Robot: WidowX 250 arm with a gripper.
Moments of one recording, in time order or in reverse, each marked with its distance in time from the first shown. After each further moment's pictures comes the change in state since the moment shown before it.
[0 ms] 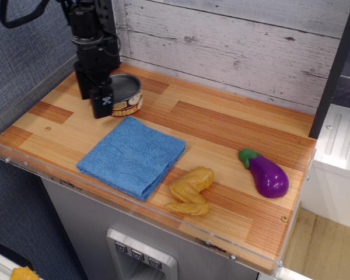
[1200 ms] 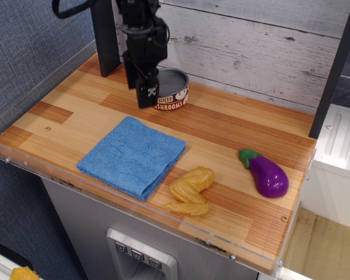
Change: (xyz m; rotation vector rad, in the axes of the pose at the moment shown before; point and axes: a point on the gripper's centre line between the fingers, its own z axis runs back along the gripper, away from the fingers) arm 0.052 -0.025 0.010 -0.010 -0.042 -0.110
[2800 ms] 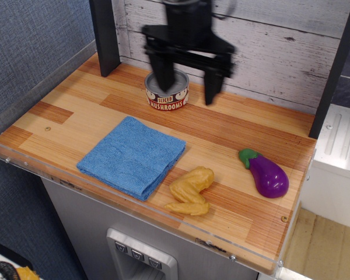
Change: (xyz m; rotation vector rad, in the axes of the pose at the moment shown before) arm 0.035 -0.130 0.095 -0.005 -0.122 0.610
